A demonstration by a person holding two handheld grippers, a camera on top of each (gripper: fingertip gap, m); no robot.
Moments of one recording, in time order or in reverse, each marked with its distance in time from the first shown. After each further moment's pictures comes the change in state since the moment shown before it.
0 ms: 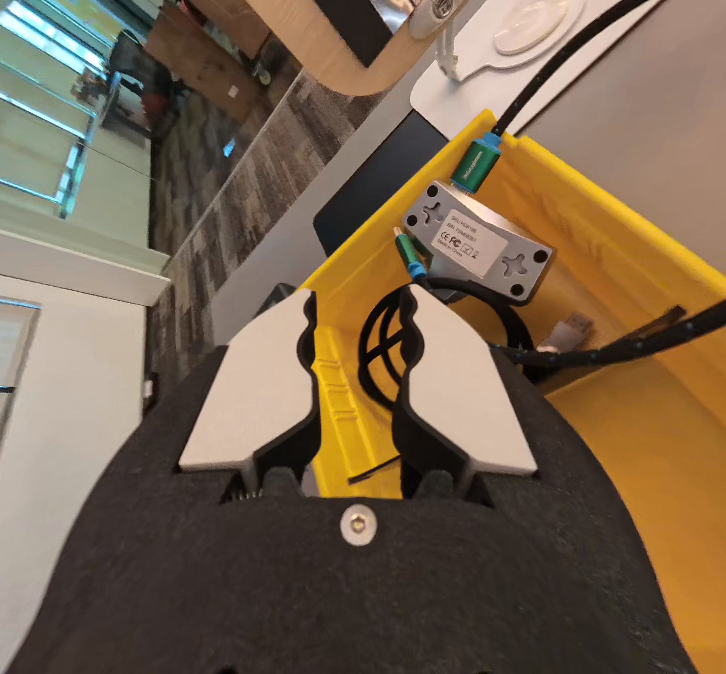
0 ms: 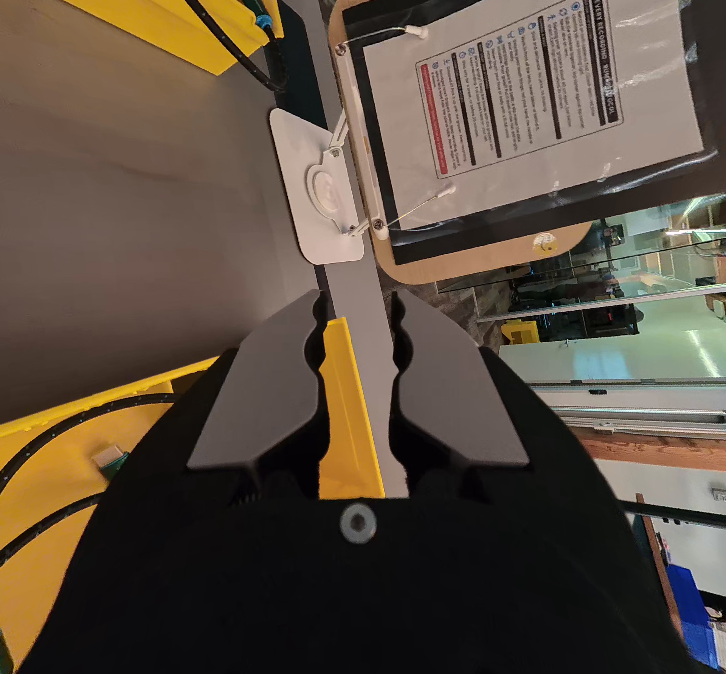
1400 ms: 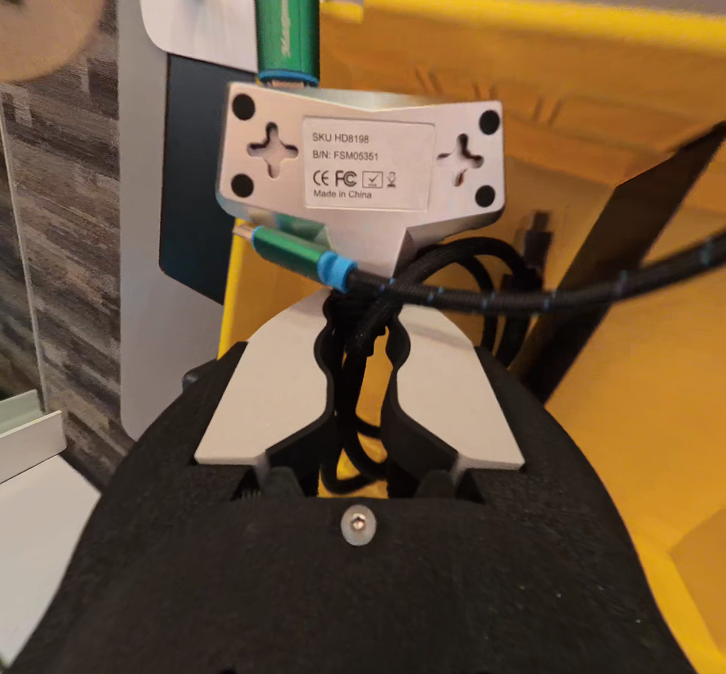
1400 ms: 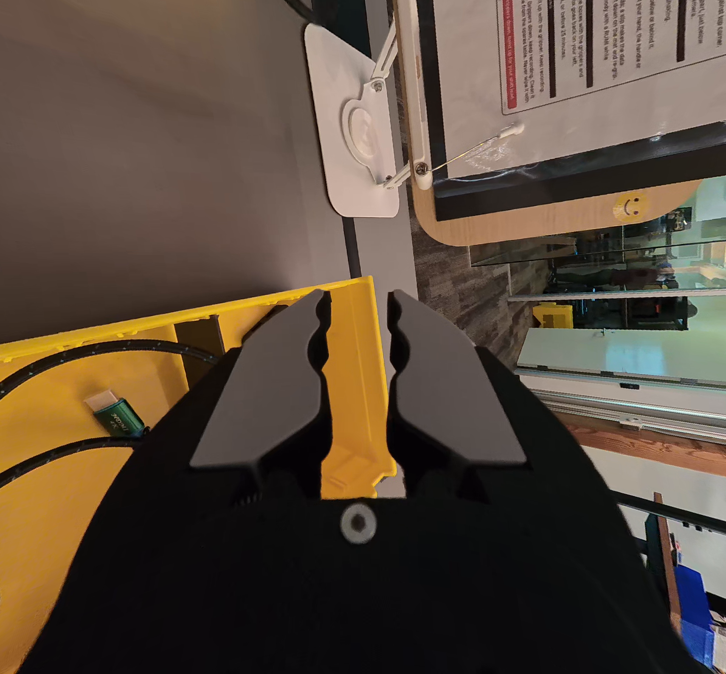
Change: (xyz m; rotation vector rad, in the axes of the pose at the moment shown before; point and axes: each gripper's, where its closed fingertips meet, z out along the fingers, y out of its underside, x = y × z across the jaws) left arm 0.035 0.029 0.053 -0.156 0.559 0.425; right arm -0.014 0.043 0.023 -0.107 -0.120 -0.031
